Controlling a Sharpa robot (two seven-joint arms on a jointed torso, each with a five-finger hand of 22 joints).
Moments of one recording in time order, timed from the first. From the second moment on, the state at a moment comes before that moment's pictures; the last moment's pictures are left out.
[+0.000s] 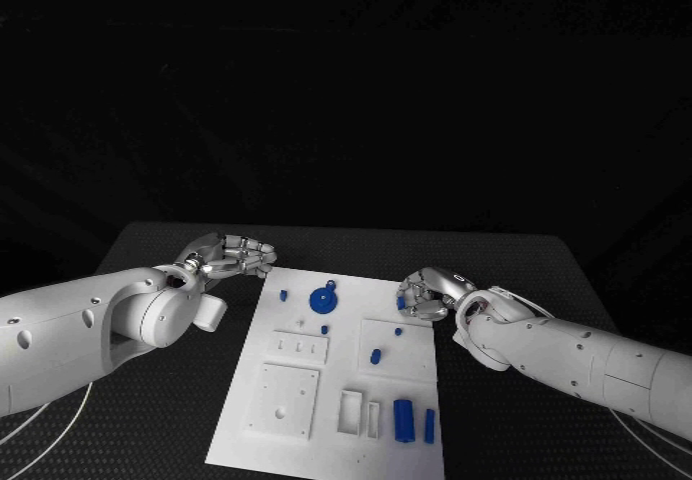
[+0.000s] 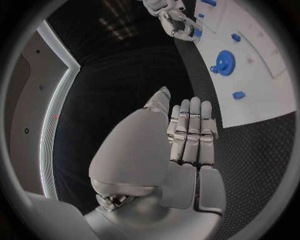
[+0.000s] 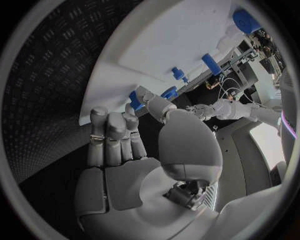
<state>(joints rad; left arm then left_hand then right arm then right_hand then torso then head) 1.34 -0.85 -0.24 1.37 -0.10 -0.26 0.21 1.60 -0.11 0.09 0.27 0.18 0.81 0.18 0.37 0.37 1.13 0.14 0.10 0.08 0.91 0.11 0.41 0.55 0.04 0.79 0.01 0.33 1.31 1.01 -0.65 -0.03 1.08 -1.29 -0.46 0.09 1.12 -0.20 0.67 -0.28 0.05 0.94 0.13 0.30 0.40 1.06 0.02 1.23 1.00 1.28 -0.10 1.21 1.10 0.22 1.06 -0.03 1.09 1.22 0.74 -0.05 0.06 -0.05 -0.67</state>
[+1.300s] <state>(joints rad) 1.34 -0.85 -0.24 1.37 -0.10 -0.25 0.21 1.60 -0.10 0.09 0.28 0.18 0.81 0.18 0.37 0.37 1.13 0.14 0.10 0.08 0.91 0.11 0.41 0.55 0.04 0.79 0.01 0.33 1.31 1.01 -0.64 -0.03 1.08 -1.30 -0.44 0.08 1.09 -0.17 0.71 -0.25 0.05 1.01 0.09 0.34 0.42 1.07 0.00 1.23 1.00 1.29 -0.11 1.21 1.10 0.23 1.06 -0.03 1.10 1.22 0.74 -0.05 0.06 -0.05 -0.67</state>
